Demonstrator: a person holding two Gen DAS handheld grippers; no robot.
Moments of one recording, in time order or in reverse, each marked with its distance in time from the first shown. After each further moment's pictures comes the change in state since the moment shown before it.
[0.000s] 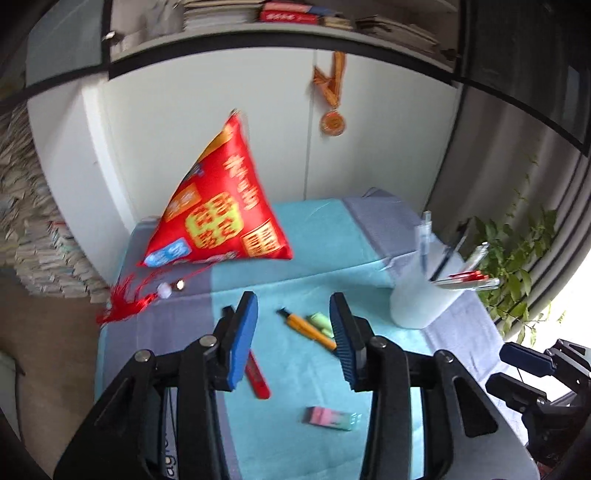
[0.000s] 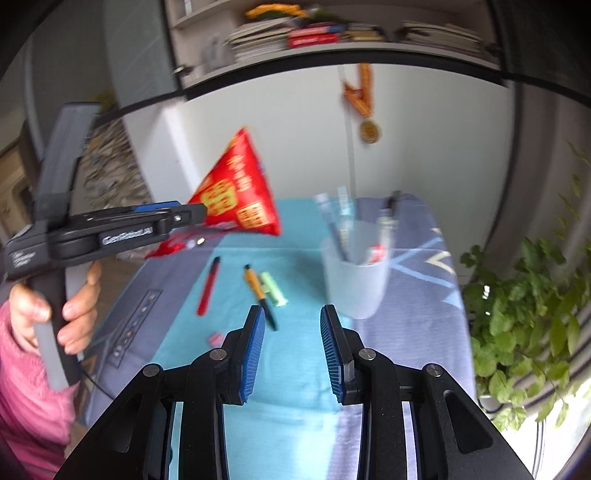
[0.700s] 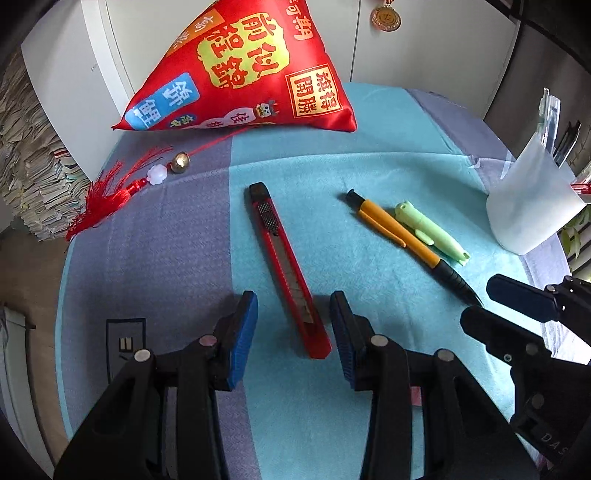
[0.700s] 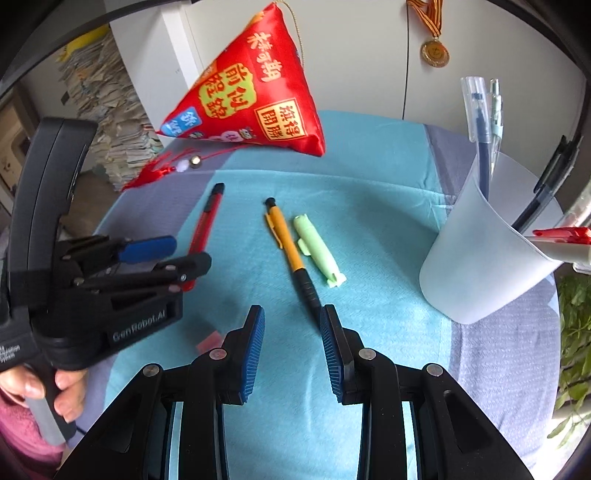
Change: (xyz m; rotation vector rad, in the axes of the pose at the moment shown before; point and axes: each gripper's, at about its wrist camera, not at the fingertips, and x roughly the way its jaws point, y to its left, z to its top) left arm 0.102 0.034 -0.062 -0.027 0.274 0.088; right arm 0.148 0.030 0.003 -0.054 0.297 0.011
